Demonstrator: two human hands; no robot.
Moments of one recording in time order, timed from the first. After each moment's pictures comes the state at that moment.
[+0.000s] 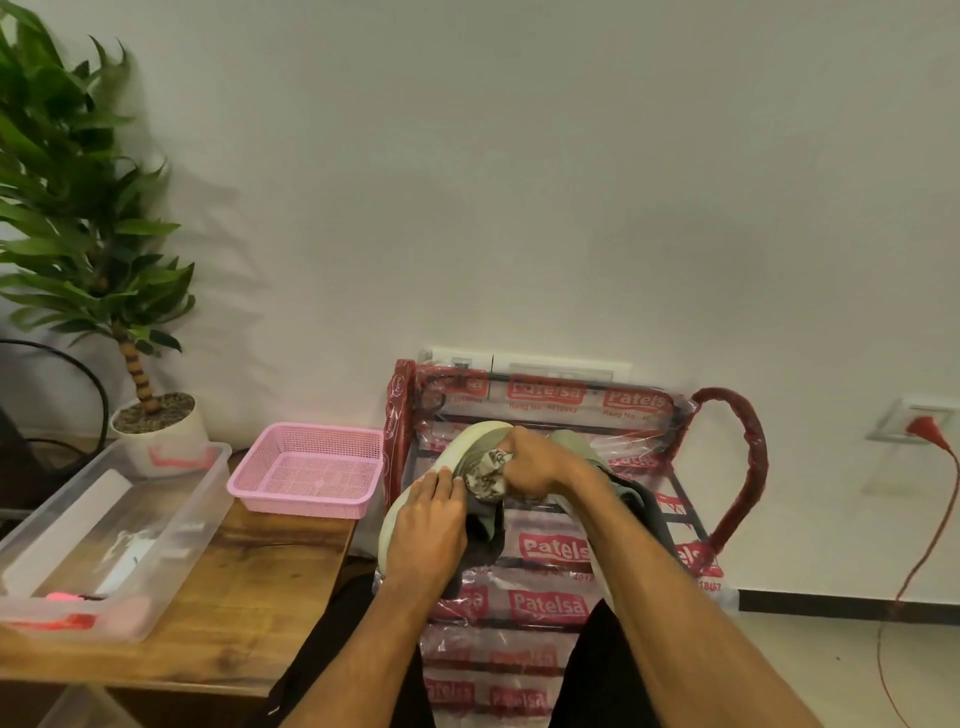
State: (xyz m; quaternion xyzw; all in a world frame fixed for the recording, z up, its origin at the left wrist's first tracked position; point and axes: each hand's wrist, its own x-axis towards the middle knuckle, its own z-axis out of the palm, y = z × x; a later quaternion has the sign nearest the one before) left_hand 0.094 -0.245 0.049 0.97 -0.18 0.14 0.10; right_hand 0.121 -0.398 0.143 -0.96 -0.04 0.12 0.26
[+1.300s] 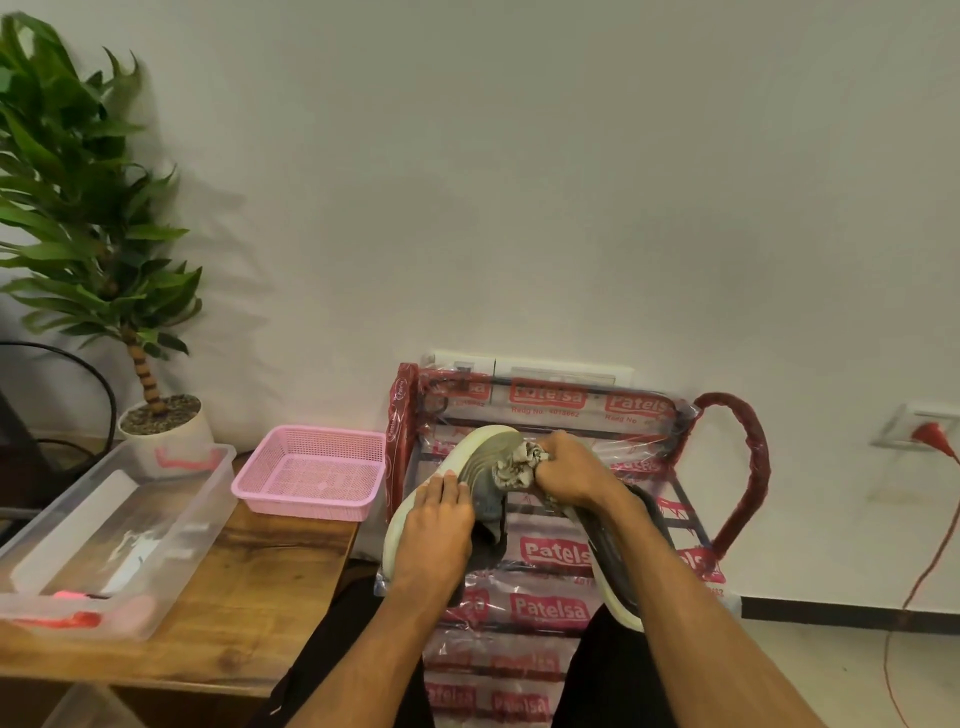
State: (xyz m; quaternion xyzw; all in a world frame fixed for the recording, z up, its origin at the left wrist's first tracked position) left_hand 0.088 -0.252 0.056 0.97 -0.18 0.14 0.07; right_hand 0.100 -0.423 0.141 -0.94 0.01 0.05 0.34
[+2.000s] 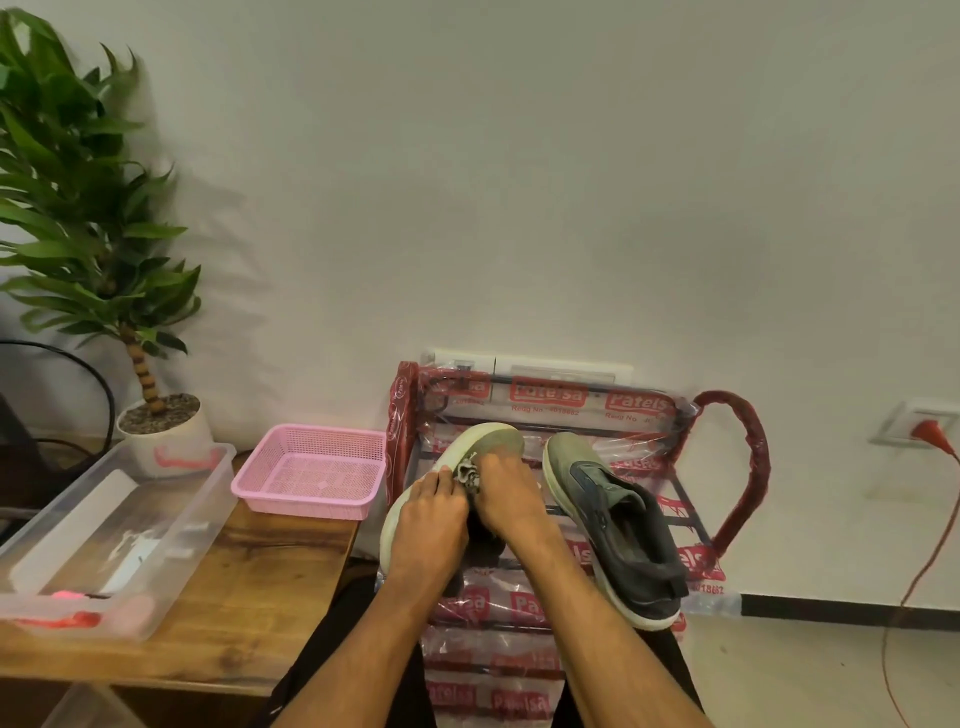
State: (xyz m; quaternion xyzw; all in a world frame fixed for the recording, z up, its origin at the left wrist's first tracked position) left_hand 0.096 -0.246 0.057 0.97 -0.18 0.14 0.09; right_hand 0.103 -0.353 0.101 -0.99 -0.01 -0.06 0.13
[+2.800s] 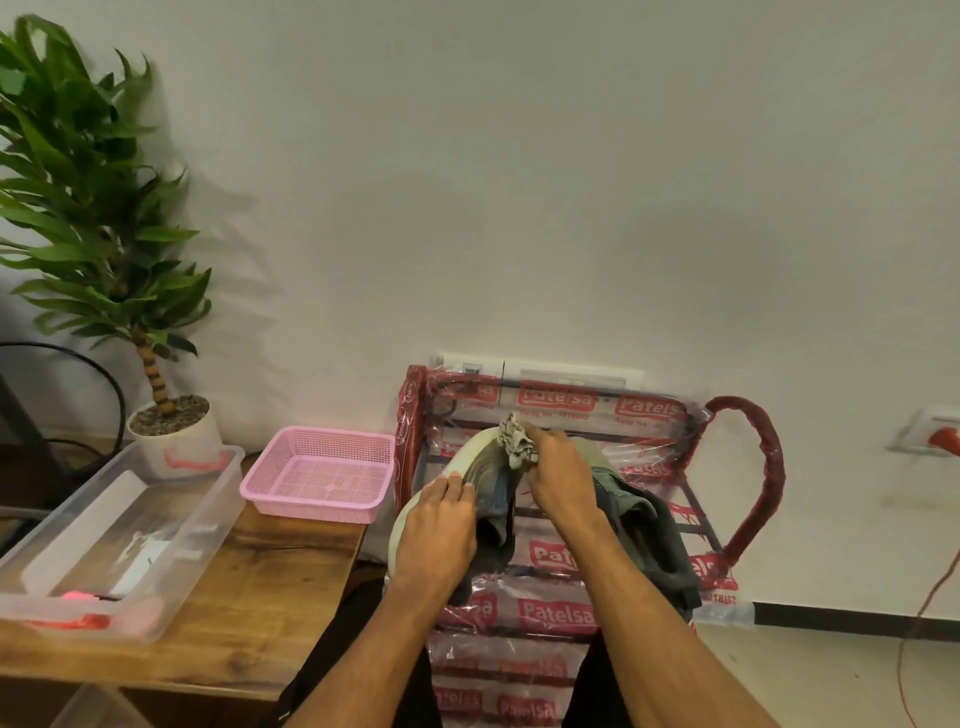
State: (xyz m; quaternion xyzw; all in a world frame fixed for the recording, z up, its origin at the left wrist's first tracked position) left_hand 0.097 -0.242 0.053 0.96 -0.19 0.15 0.11; right_hand 0.128 -0.404 0.092 -0.98 0.06 -0.13 0.16
